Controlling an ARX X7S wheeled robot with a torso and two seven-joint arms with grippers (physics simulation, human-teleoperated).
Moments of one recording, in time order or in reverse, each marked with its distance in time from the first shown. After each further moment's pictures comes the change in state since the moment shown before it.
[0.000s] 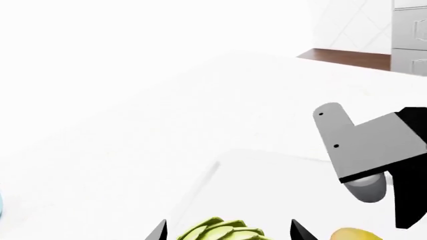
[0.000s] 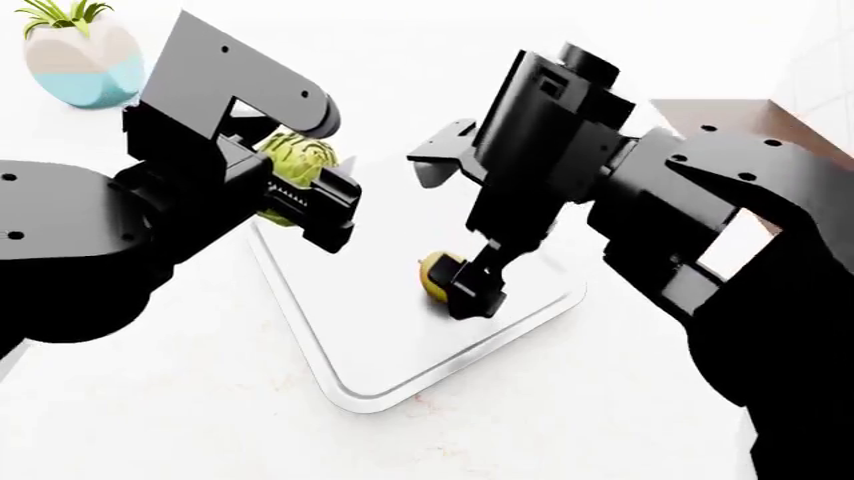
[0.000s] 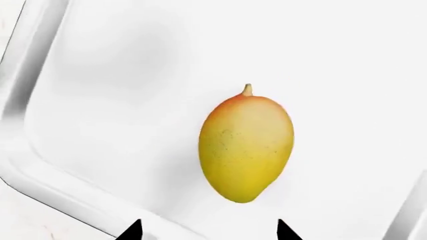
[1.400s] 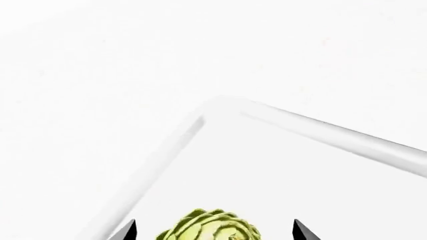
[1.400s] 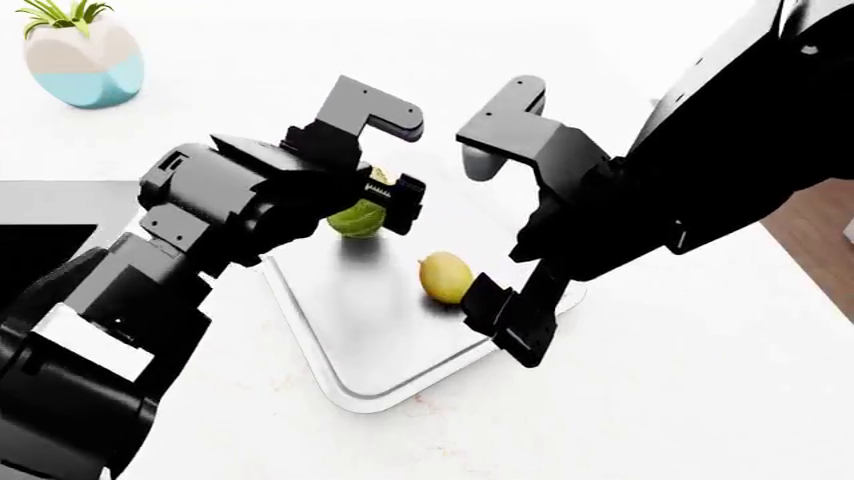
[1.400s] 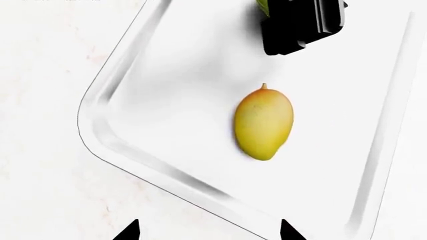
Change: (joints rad) left arm -0.097 0.499 0.350 -1.054 0.546 0.327 0.483; right arm 0.173 0.471 0.156 -0.613 1.215 0.084 1.181
